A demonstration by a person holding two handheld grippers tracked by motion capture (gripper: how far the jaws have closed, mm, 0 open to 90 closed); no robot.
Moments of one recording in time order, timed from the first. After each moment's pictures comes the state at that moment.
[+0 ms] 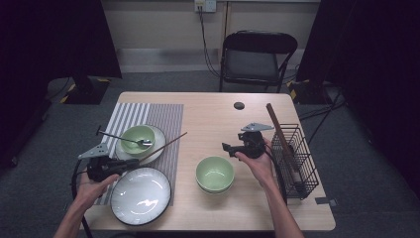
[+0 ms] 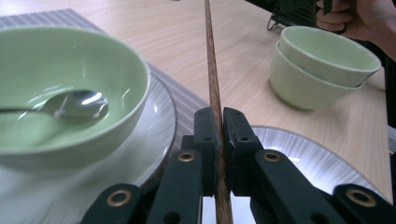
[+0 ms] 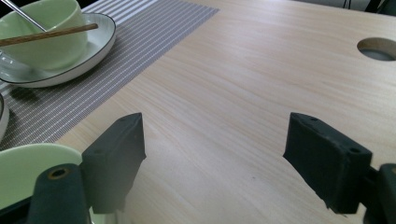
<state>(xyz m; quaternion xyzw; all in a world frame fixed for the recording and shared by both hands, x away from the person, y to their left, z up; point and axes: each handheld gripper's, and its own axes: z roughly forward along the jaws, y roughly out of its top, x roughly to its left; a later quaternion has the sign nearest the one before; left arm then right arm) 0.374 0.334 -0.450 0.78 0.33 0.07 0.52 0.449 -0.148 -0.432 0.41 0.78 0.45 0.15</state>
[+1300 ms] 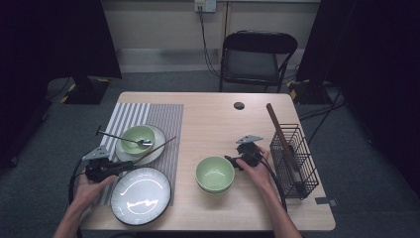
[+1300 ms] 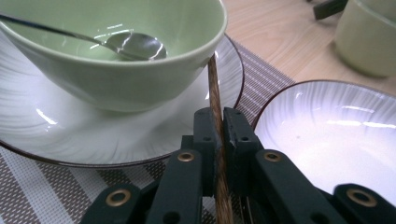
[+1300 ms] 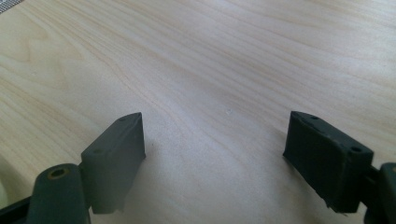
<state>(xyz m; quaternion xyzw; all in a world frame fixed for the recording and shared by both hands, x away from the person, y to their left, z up) 0.387 0.349 -0.480 0.80 0.37 0.10 0.46 0.456 -0.147 -0.498 0.43 0.81 0.35 0.18</state>
